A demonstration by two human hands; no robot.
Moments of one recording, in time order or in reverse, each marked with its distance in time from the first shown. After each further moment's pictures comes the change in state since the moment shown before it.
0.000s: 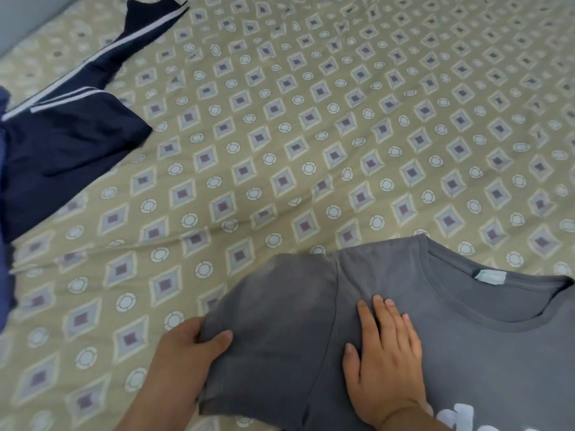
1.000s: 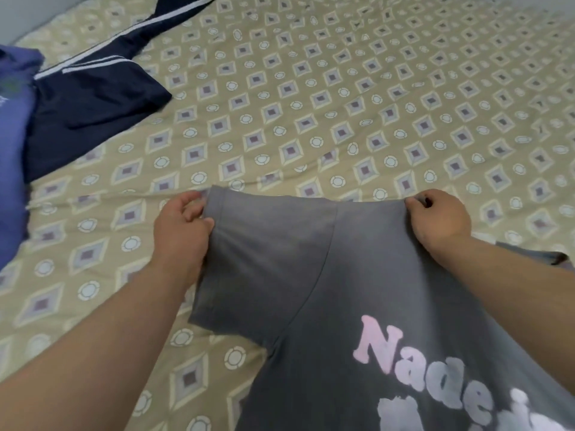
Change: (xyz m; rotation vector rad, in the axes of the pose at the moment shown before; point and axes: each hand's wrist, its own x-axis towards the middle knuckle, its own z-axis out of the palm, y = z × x) left_hand 0.053 0.047 0.009 -0.442 0.193 0.297; right_hand 0.167 0.075 -0.052 0.367 0.054 0.379
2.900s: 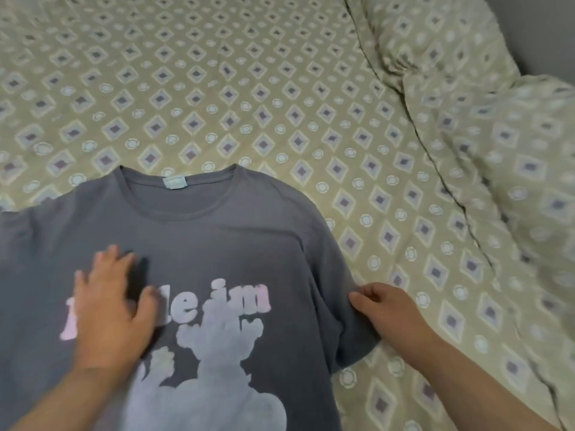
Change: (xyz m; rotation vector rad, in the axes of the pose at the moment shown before) left_hand -0.243 -0.082 0.167 1.000 -0.325 0.876; right_hand -0.246 0.332 -0.204 0.330 -0.205 0.544
